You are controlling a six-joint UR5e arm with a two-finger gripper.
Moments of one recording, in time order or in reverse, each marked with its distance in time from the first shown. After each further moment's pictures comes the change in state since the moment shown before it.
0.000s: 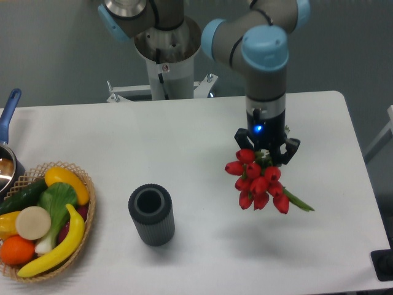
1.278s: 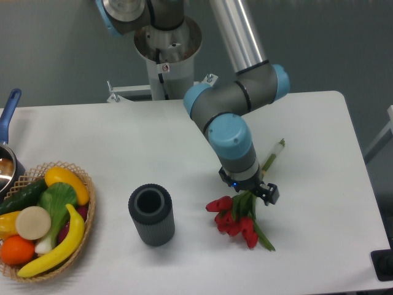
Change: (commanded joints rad) arm -0.037 -0.094 0.155 0.017 0.070 0.000
